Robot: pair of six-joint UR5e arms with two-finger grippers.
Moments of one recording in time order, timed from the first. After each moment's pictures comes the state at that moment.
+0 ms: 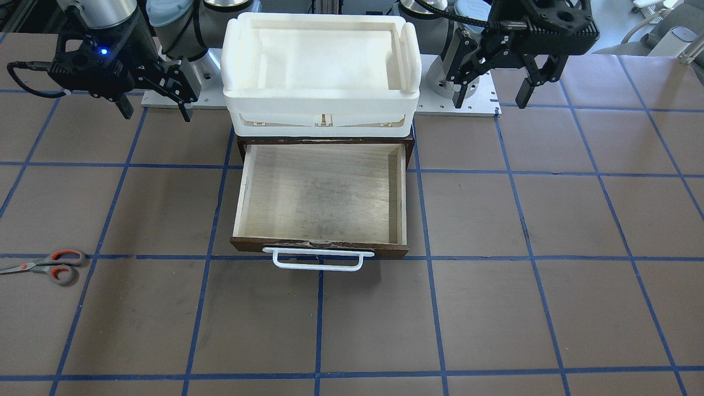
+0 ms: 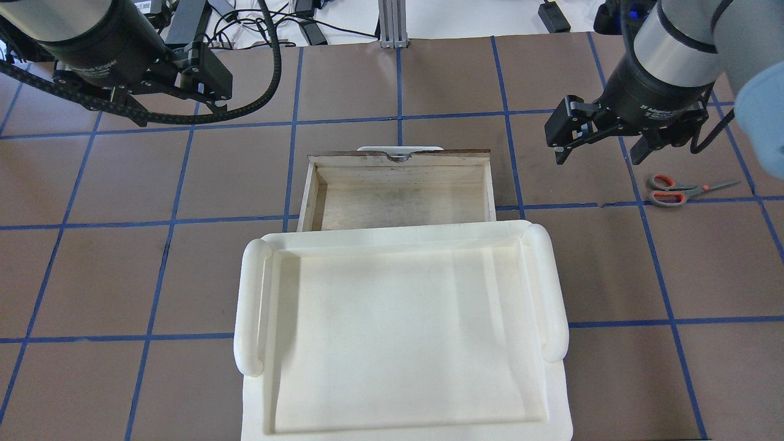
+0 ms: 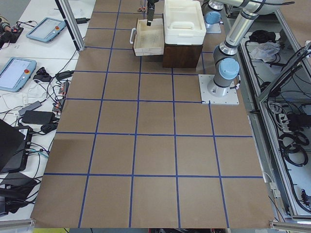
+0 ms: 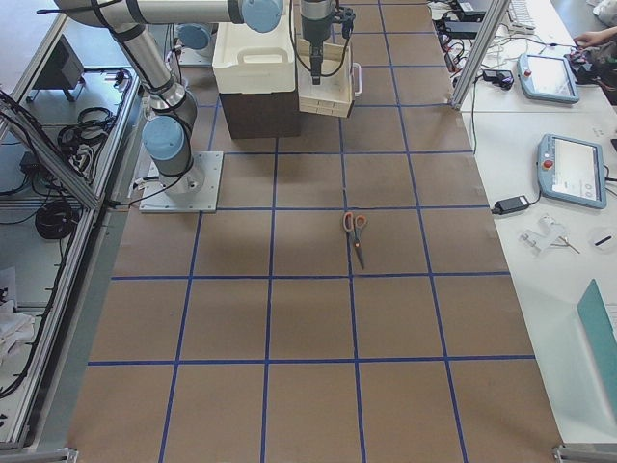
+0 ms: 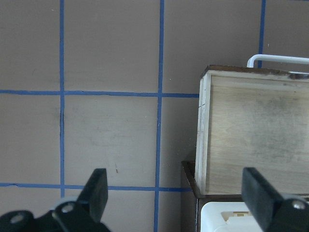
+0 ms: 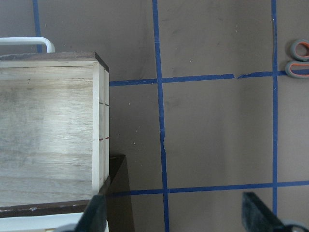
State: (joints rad) left arm -1.60 -1.48 -1.50 -1.57 1.58 -0.06; right arm 1.54 -1.70 1.68 -1.60 -1.55 0.02
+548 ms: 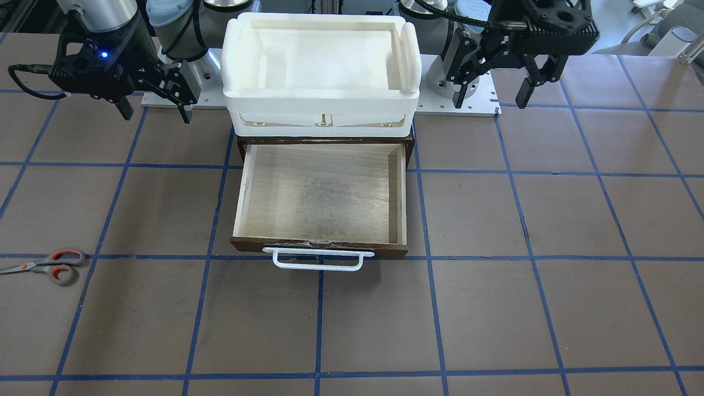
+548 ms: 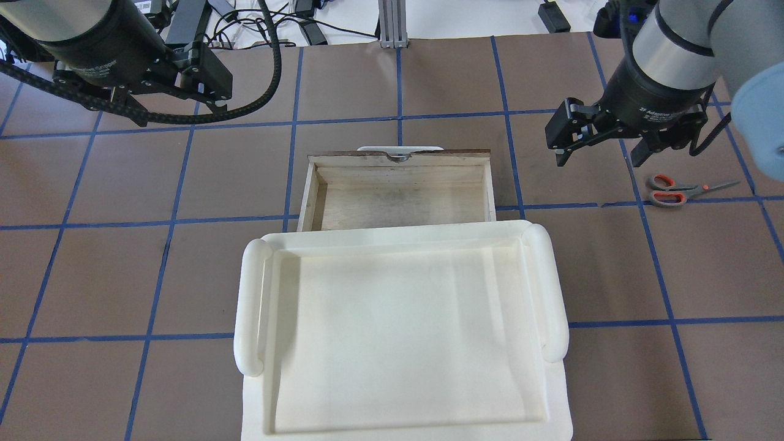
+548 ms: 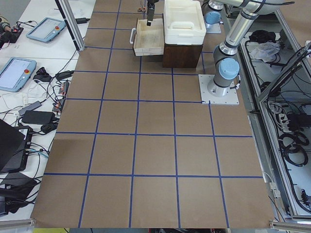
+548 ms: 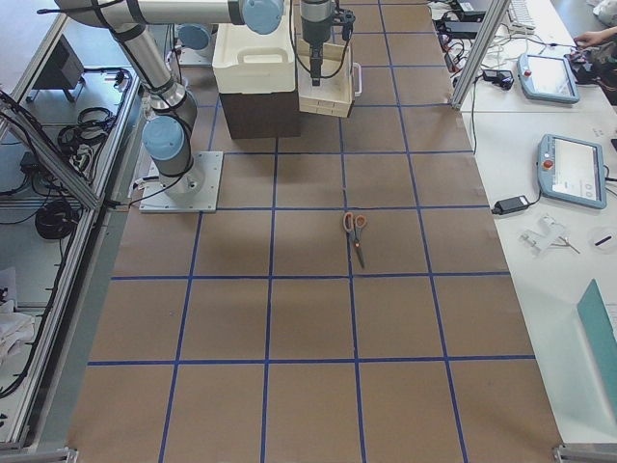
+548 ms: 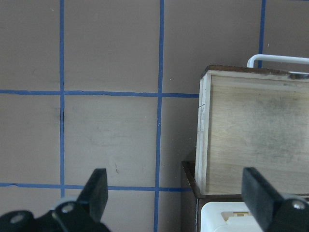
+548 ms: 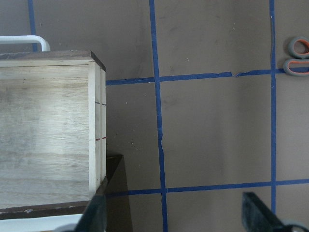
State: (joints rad) left arm -1.60 -1.48 -1.50 -1.57 1.58 -0.06; right arm 1.54 -1.70 1.69 -1.61 -1.56 0.02
